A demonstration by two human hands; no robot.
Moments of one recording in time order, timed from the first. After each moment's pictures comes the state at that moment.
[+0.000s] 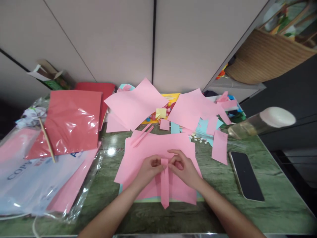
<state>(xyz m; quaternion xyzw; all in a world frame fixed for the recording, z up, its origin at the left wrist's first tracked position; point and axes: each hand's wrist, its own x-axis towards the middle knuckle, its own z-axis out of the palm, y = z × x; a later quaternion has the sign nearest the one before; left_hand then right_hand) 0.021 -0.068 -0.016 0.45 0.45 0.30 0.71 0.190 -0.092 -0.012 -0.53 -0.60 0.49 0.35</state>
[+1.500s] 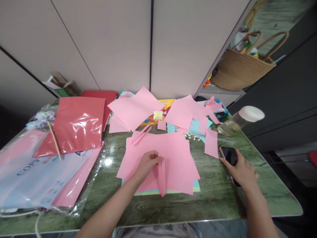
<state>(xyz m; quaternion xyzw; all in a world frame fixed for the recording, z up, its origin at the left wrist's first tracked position) 0.017 -0.072 -0.020 0.46 0.43 0.33 0.70 0.388 -0.166 -0.045 -0.92 -0.38 0.00 0.06</state>
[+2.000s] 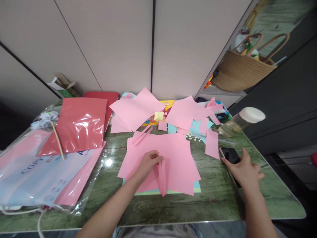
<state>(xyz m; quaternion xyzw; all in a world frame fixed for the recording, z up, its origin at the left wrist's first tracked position) 0.017 -0.071 -0.017 0.45 0.43 0.33 0.71 0.384 -0.161 -0.039 -0.93 -0.35 -0.04 0.08</state>
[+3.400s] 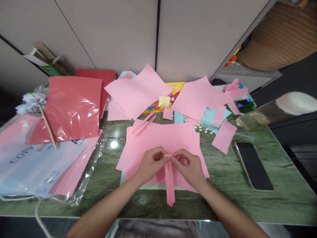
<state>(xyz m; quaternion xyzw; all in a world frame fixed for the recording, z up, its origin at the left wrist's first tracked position) 0.016 -0.083 -0.011 0.53 0.43 0.32 0.66 0.172 -0.118 -0.008 -0.61 -0.56 0.40 0.39</state>
